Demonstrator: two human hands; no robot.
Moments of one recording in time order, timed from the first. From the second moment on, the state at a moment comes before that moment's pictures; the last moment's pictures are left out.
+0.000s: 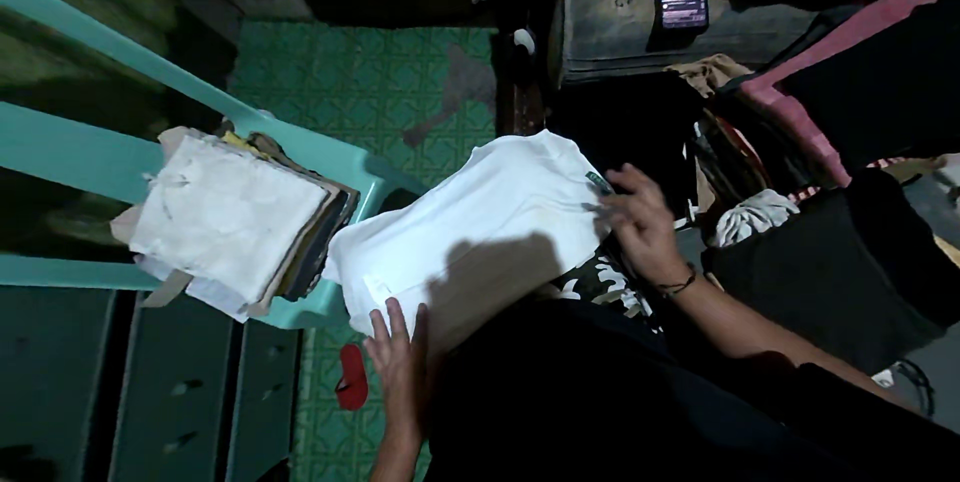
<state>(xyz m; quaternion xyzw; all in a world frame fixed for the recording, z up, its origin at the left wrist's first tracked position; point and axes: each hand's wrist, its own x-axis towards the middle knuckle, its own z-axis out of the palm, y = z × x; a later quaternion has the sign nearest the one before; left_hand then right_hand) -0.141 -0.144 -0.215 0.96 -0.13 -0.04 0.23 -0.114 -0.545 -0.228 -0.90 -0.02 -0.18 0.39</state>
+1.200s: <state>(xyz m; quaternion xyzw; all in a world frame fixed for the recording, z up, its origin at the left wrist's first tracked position) 0.100 -0.150 -0.224 0.94 -0.10 -0.31 0.11 0.143 -0.458 -0.227 -0.90 0.04 0.33 0.29</state>
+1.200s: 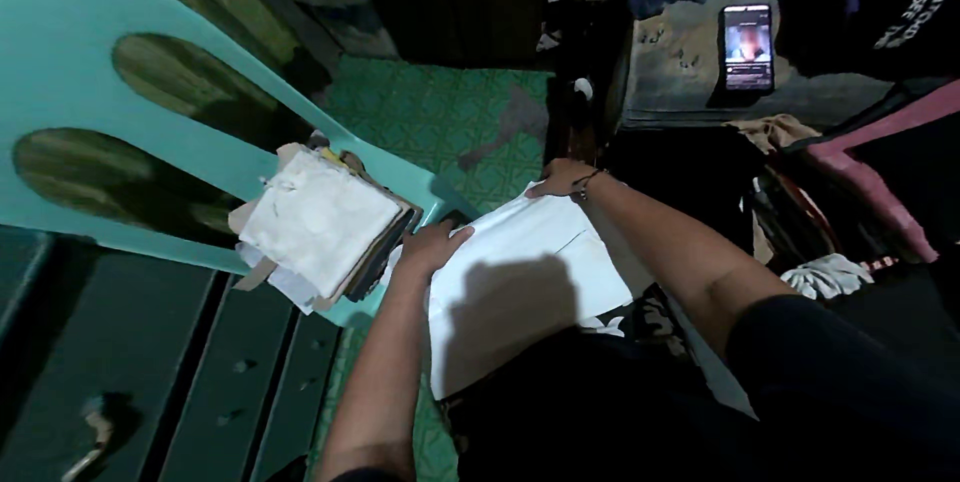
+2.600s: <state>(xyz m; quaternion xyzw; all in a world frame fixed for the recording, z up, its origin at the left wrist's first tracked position) -0.131 -0.038 -0.203 0.98 -0.03 0.10 0.19 -0.008 -0.511 -0.220 -0.92 -0.26 -0.08 0.28</state>
